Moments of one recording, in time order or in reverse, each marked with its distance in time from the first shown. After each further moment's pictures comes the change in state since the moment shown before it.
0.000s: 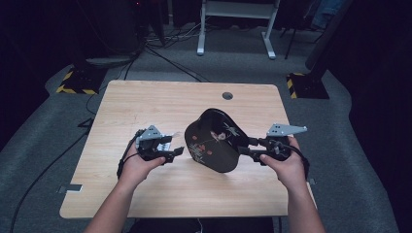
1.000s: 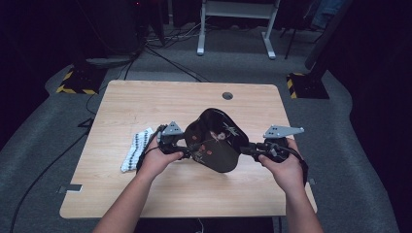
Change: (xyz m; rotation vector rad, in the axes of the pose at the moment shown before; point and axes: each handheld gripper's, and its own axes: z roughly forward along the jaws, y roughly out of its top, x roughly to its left) left arm -0.002 0.011 0.054 0.022 -0.034 0.081; right arm 0.012 0.003 0.000 0.080 -0.066 -0.015
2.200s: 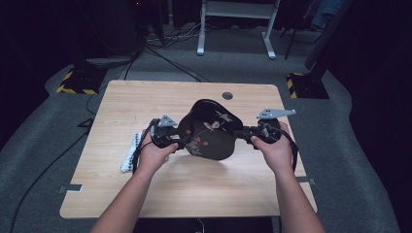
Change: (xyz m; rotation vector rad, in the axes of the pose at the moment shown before) left arm 0.009 0.018 -0.019 0.054 0.140 -0.101; right arm -0.026 0.036 0.027 -0.039 0.005 0.046
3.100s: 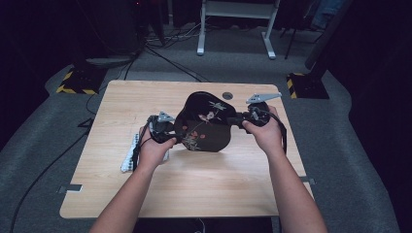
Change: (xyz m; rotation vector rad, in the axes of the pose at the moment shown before) left arm 0.013 0.002 0.006 0.012 0.092 -0.054; right arm -0.031 0.029 0.040 0.039 0.005 -0.048
